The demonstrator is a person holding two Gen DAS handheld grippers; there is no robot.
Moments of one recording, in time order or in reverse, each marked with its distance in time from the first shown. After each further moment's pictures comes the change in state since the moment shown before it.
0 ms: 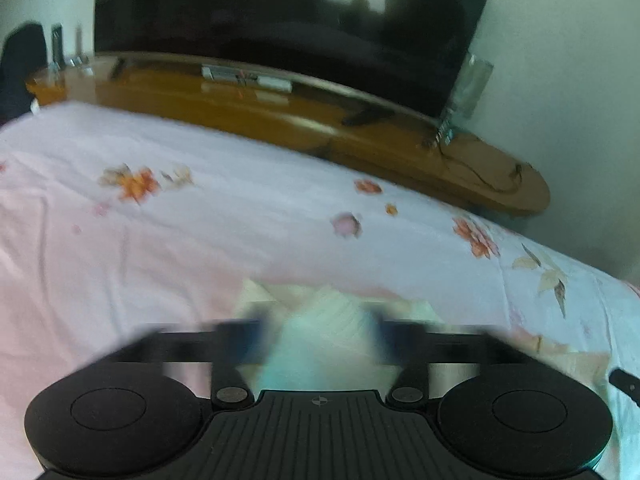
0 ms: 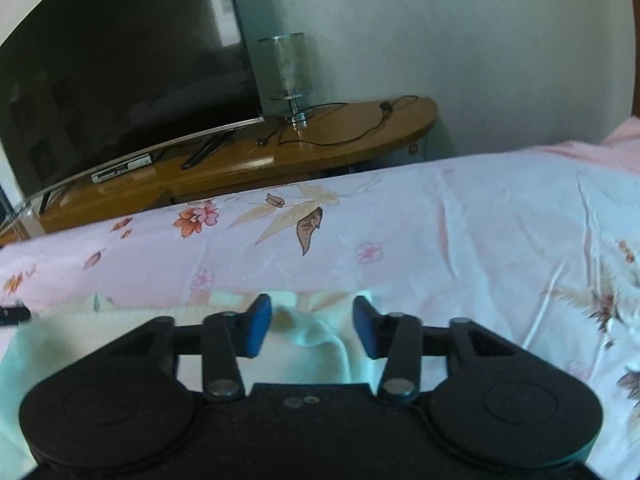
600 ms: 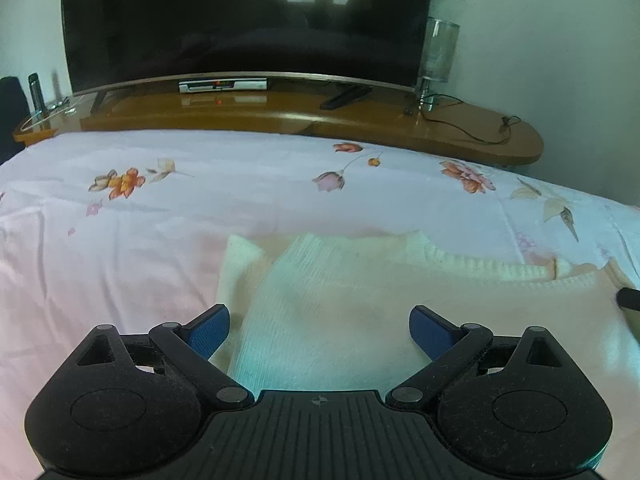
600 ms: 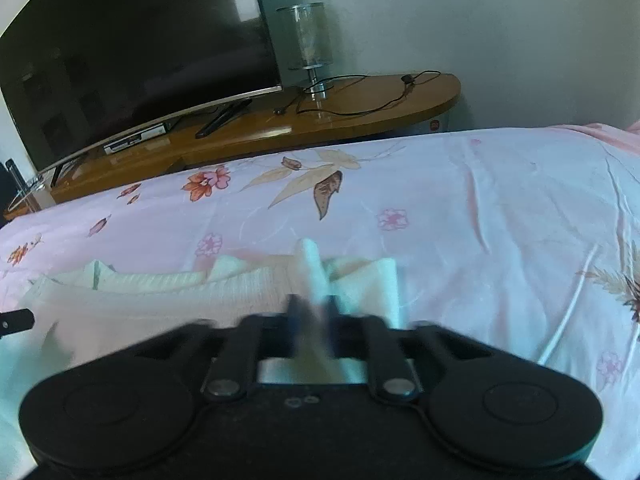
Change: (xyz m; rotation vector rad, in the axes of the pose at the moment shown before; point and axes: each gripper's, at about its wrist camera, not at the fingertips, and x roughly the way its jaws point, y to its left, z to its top) left arm 0.007 -0.021 -0.046 0.173 0.019 0.022; right arm 0.030 0.007 -0.006 -0.030 0.065 0.048
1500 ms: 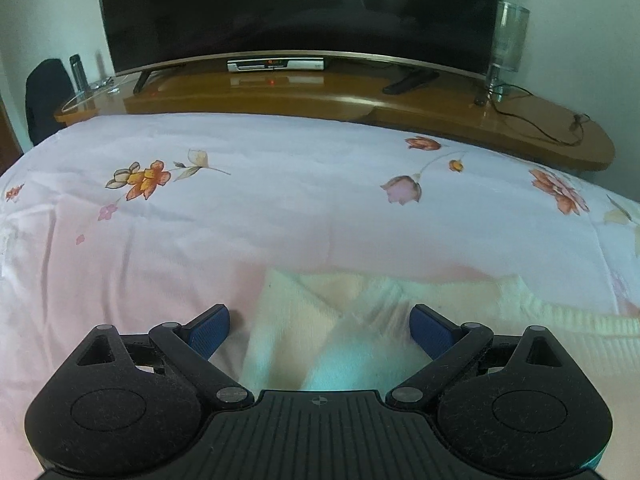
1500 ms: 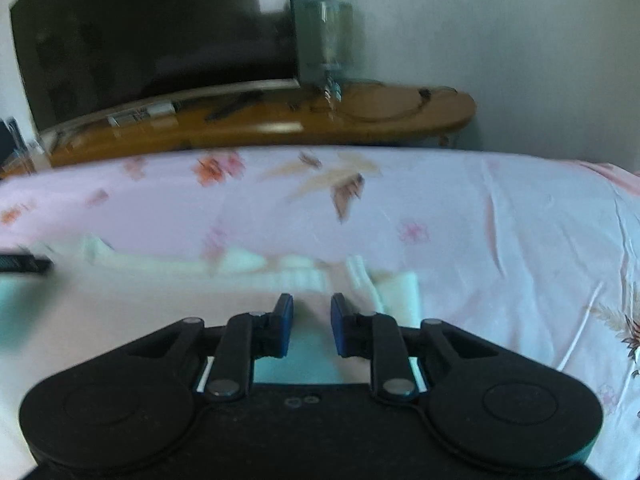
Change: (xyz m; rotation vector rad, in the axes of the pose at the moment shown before) left arm 0.066 0.008 0.031 -0.066 0.063 0.176; right arm 0.019 0.013 0.001 -0.110 -0.002 -0.063
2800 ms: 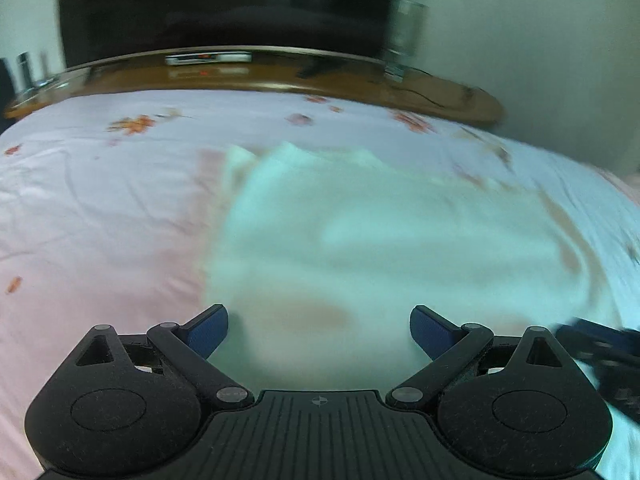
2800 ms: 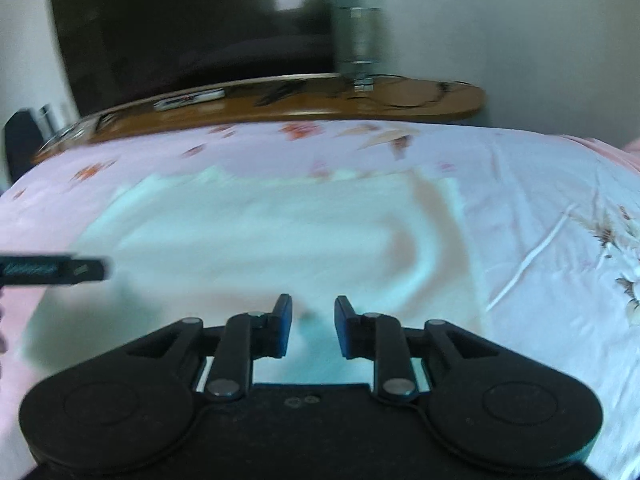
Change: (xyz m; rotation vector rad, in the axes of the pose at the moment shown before) left arm -0.149 0.021 -0.118 0.112 0.019 -0.271; right arm -0.132 0.090 -0.082 -0.038 0.038 0.092
